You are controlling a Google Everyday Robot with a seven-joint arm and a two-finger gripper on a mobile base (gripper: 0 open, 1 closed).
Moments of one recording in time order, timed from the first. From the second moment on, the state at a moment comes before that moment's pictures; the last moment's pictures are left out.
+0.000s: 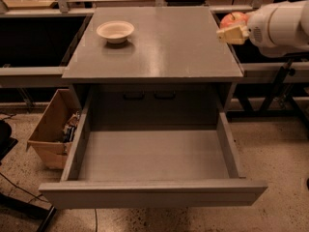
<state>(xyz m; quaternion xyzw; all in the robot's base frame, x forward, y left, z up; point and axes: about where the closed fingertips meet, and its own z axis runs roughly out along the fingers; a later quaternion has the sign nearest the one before) 0.692 -0.225 0.986 -0.28 0.78 0.01 0.56</state>
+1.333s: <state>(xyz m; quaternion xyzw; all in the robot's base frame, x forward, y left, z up) 0.616 -0.280 0.888 -0.29 0.82 0.08 0.50</state>
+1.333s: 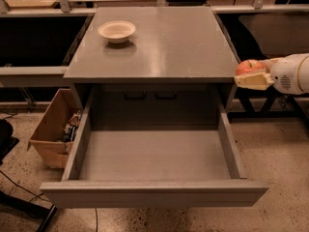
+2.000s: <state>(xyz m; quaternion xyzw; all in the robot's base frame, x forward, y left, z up) 0.587 -0.169 0.777 -0.37 0.80 0.17 0.45</state>
